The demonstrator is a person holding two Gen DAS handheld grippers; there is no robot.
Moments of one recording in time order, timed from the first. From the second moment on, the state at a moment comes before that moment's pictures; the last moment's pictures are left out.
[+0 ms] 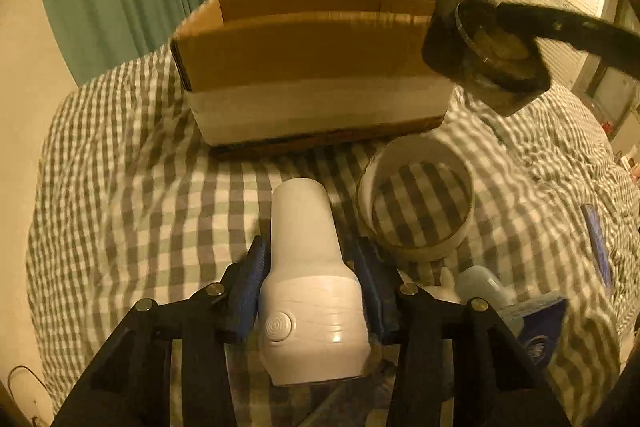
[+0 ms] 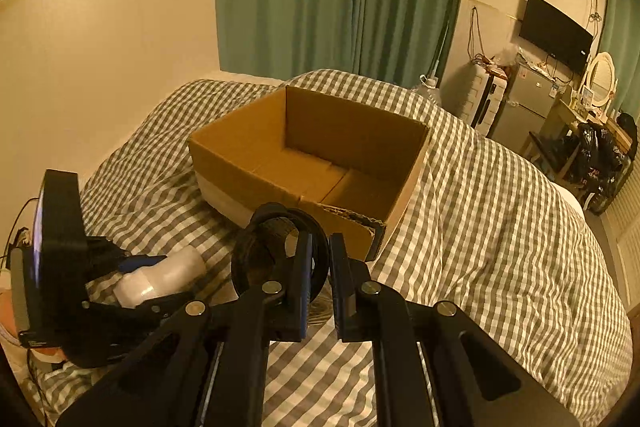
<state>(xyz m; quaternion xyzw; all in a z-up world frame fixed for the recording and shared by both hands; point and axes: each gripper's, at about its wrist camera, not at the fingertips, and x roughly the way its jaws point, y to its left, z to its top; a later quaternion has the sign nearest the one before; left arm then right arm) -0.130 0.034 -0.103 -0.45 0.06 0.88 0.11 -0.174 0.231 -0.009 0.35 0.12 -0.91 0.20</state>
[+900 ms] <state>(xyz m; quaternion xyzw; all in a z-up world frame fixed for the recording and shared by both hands) -0.331 0.025 -0.027 -0.39 0.07 0.91 0.12 -0.326 0.194 0.010 0.35 0.10 -0.91 0.20</state>
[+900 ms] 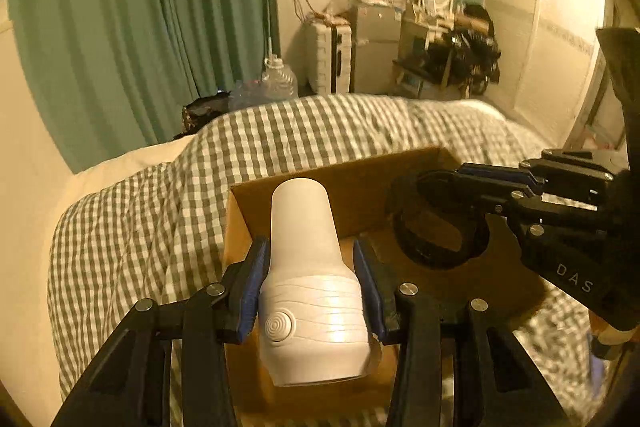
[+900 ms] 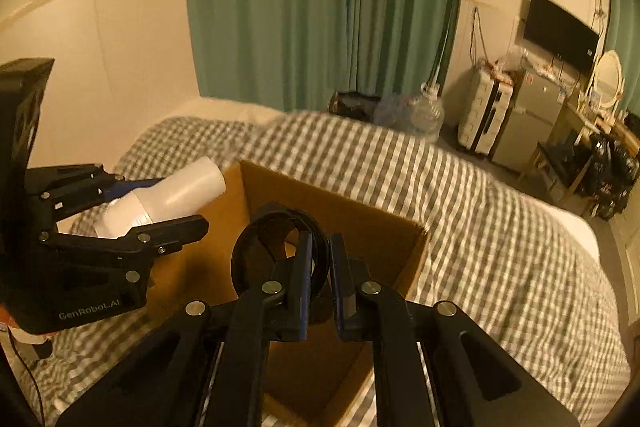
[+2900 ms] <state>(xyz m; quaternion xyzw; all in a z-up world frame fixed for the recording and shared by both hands) -0.023 -0.042 -0.084 -0.39 0.03 0.92 0.00 -0.042 0.153 -0.058 0.42 0.19 -0.84 0.29</state>
